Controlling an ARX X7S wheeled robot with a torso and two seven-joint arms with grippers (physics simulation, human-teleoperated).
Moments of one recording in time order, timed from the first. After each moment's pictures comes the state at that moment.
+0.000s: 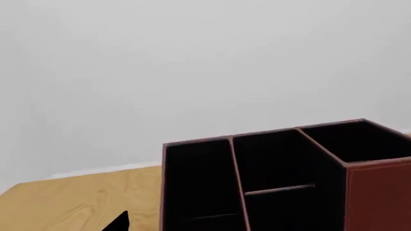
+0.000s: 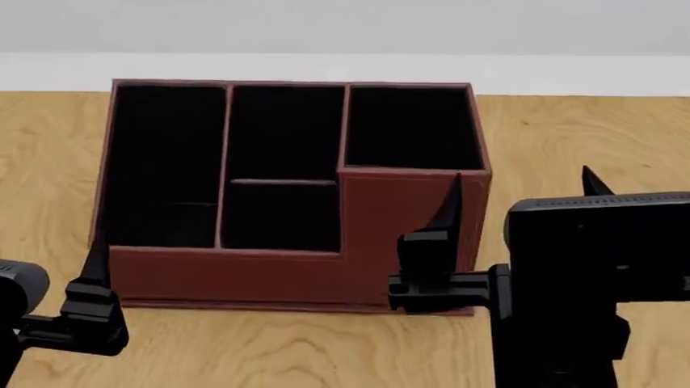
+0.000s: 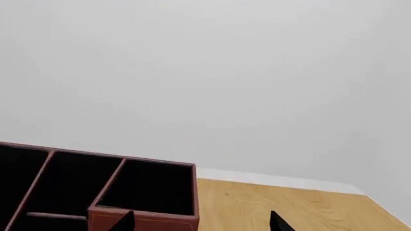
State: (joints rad) left arm -0.35 -0.16 0.02 0.84 -0.07 -1.10 -0.01; right arm 0.55 0.16 -0.06 -0.88 0.04 1.30 0.07
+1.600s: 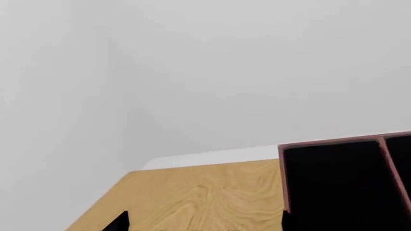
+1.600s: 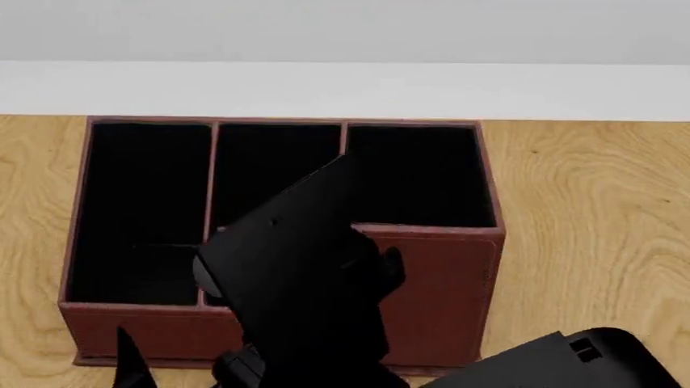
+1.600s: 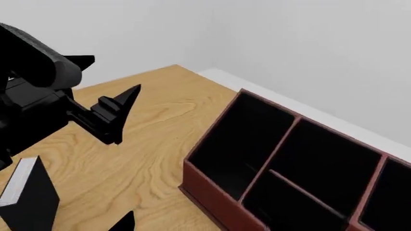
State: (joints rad) left arm -0.37 -0.36 -0.16 0.84 -0.02 -1.20 -0.04; right arm 1.00 0.30 -0.27 -0.57 1.99 1.38 1.07
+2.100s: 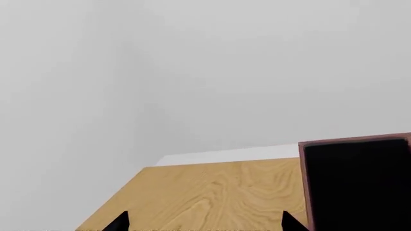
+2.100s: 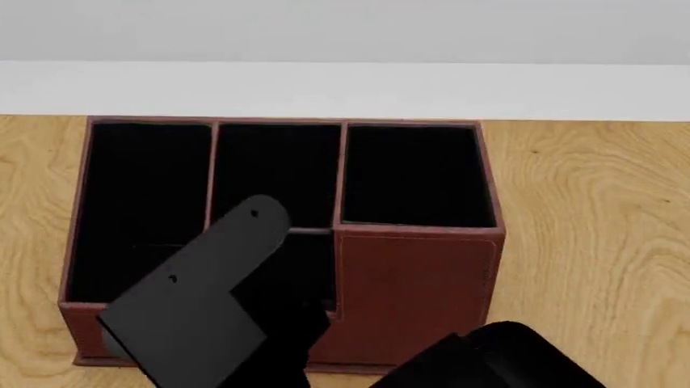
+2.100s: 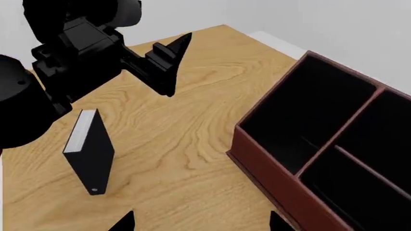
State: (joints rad) left arm -0.33 -0.38 -0.21 0.84 -0.02 -1.17 -0.05; right arm 1.03 0.26 -0.46 -0.51 2.09 1.35 1.08
